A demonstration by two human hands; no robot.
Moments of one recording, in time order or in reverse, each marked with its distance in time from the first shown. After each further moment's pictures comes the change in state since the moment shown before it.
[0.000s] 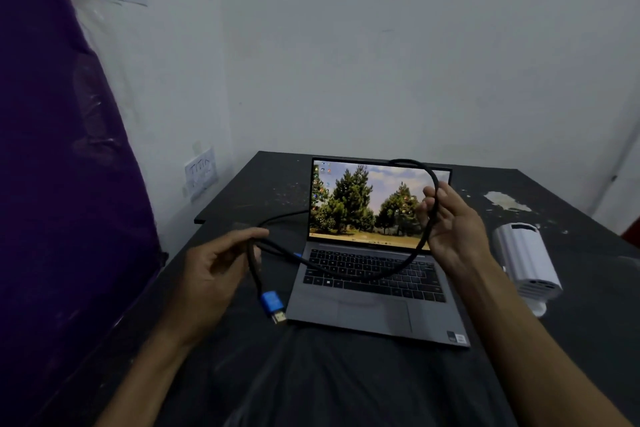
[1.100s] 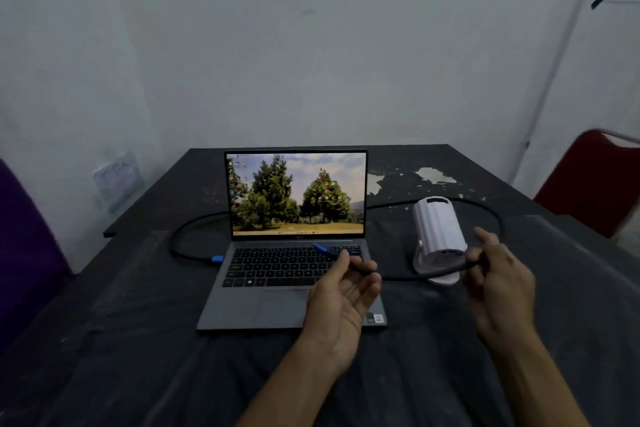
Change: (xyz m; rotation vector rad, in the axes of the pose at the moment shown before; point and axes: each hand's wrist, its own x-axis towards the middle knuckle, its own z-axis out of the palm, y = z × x) left_hand -0.019 0.040 0.281 -1.157 -0.042 -0.918; right_hand -0.062 -0.087 -0.170 -0.345 0.408 -0.340
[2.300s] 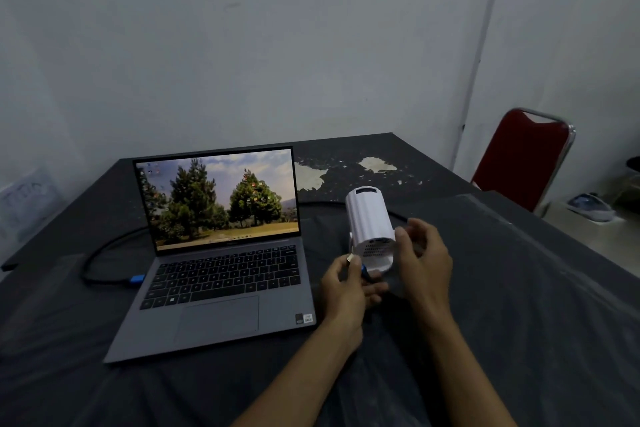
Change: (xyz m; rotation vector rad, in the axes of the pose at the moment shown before) left_hand 0.085 -0.130 0.047 0.503 0.072 0.120; right_hand 0.029 0.014 -0.034 -0.701 0.035 -0.307
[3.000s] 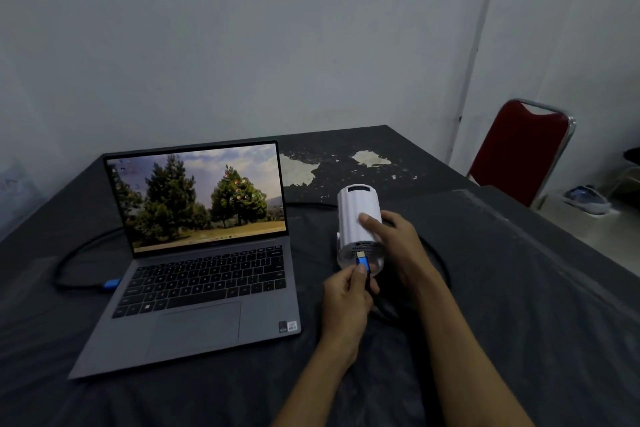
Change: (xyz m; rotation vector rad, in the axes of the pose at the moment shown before) left_hand 0.010 -0.028 0.005 0.182 -0.109 0.229; right_hand 0.077 0.037 0.032 0.205 -0.394 0.315
